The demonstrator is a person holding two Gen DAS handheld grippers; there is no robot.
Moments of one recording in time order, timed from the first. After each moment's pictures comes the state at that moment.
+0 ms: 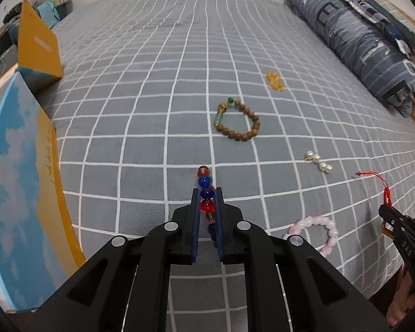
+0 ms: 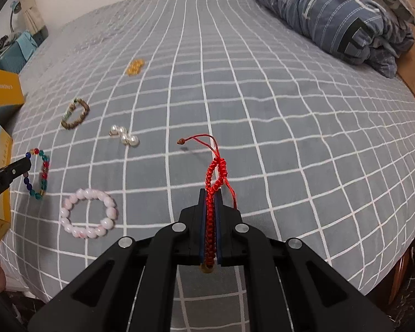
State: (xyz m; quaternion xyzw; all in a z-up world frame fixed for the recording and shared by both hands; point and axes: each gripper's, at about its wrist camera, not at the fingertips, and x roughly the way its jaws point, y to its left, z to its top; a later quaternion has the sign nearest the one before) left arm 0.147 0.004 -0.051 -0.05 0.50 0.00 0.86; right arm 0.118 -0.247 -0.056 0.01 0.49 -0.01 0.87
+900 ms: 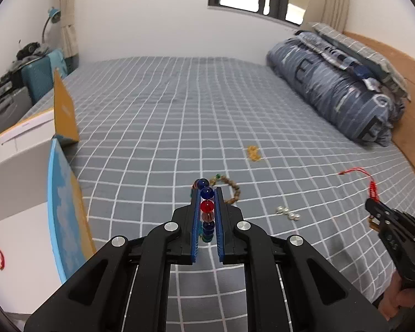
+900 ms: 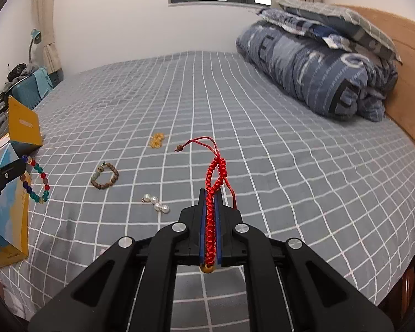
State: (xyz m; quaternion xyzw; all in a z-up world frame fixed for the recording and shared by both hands) left arm 0.108 0.012 0.023 -0.04 0.34 -0.02 0.94; right arm 0.100 -0.226 0.002 0.01 0.33 -0.01 0.94
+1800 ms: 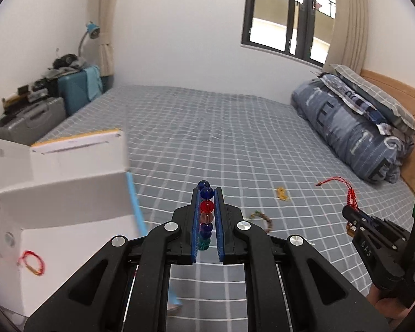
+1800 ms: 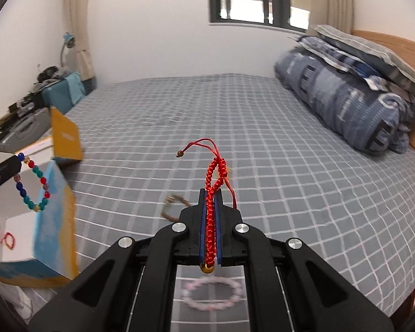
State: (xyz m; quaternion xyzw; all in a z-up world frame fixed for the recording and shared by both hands) left arm 0.056 0.088 0.092 -0.06 0.27 0.06 0.96; right arm 0.102 -0.118 0.058 0.00 0.30 0.07 0.95
